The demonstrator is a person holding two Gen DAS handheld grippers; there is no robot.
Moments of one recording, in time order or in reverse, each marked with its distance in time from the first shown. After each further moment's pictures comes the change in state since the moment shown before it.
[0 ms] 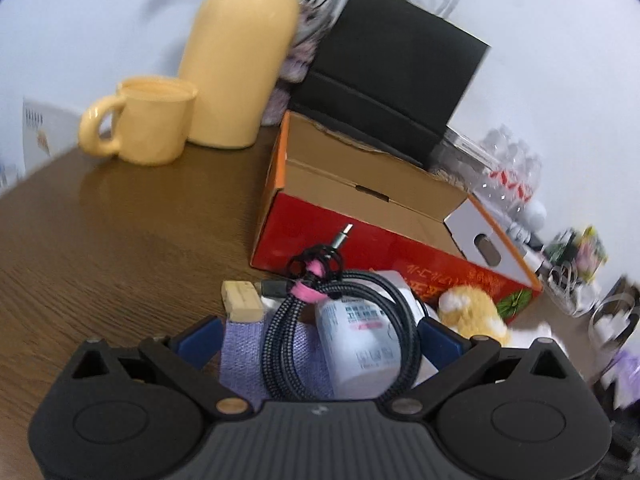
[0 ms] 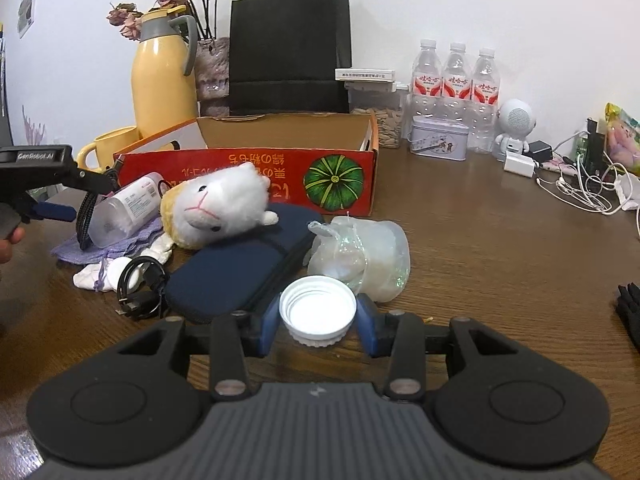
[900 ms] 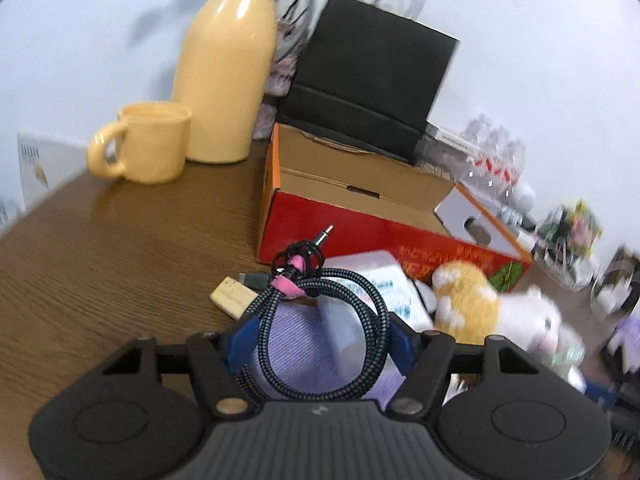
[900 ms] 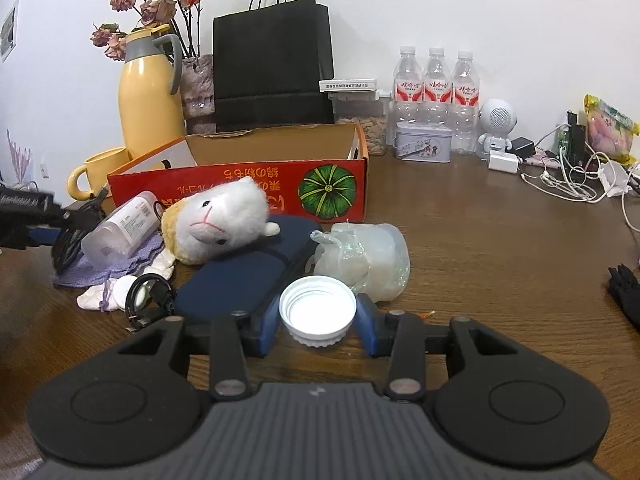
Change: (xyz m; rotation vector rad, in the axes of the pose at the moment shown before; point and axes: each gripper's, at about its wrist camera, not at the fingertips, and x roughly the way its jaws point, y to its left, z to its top) left arm -0.038 -0.008 -0.024 0.177 -0.063 0.045; right arm -0.010 0.008 -0.003 0.068 -0.037 -0.032
